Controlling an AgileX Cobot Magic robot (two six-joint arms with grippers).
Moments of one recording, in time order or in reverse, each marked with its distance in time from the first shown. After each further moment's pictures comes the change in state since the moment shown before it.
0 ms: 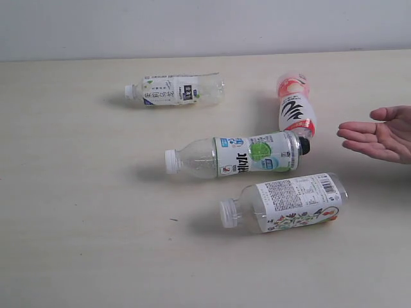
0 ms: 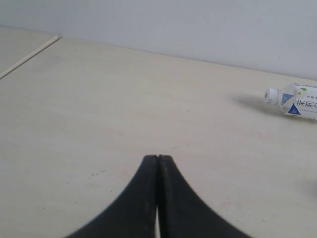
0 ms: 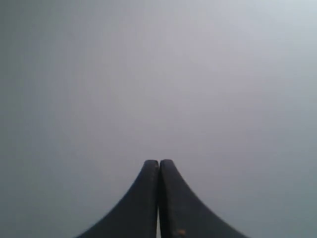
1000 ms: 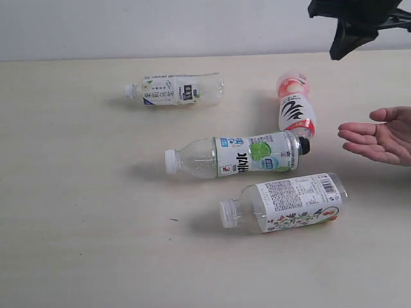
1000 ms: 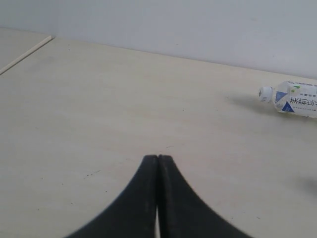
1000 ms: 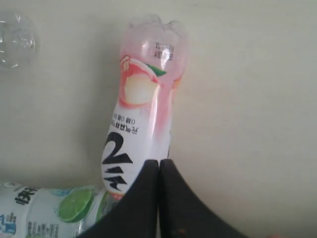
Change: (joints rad) left arm -0.020 0.000 0.000 0.000 0.000 0.000; right arm 0.017 1.748 -1.415 -0.008 1.608 -0.314
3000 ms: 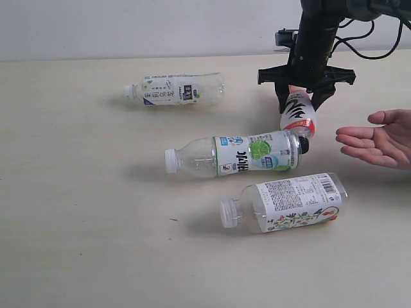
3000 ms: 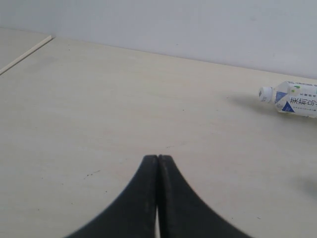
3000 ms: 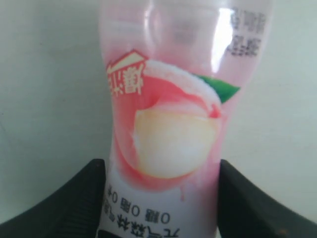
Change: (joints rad) left arm 0.000 0.000 0.000 0.000 0.000 0.000; right arm 0.163 0.316 -0.132 -0.226 0.020 0.329
